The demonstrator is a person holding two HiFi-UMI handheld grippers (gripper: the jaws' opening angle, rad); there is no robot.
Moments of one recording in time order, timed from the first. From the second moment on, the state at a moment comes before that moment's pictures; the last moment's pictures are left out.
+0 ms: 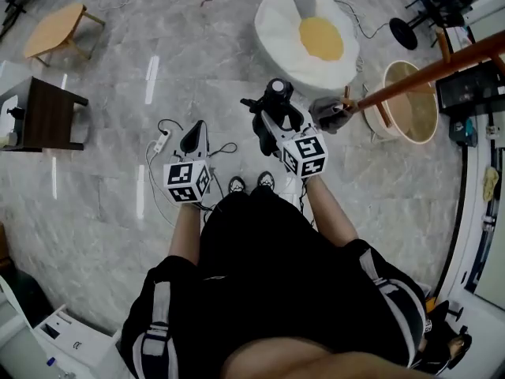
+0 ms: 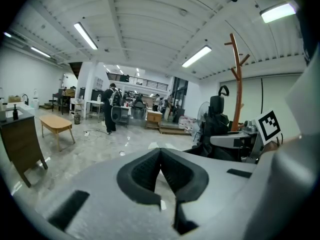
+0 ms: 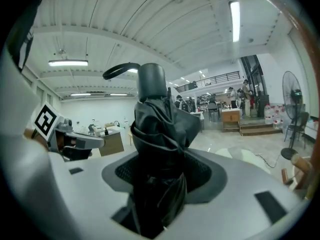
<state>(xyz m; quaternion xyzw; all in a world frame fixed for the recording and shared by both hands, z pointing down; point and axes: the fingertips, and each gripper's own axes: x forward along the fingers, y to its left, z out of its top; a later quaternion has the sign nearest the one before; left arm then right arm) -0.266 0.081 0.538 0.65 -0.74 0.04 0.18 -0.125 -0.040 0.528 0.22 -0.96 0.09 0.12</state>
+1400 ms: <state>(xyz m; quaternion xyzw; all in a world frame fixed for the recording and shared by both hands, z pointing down) -0.276 0.061 0.422 0.64 -0.77 -0.01 0.06 -0.153 -0.041 0.416 0.19 -0.98 0.03 0.04</state>
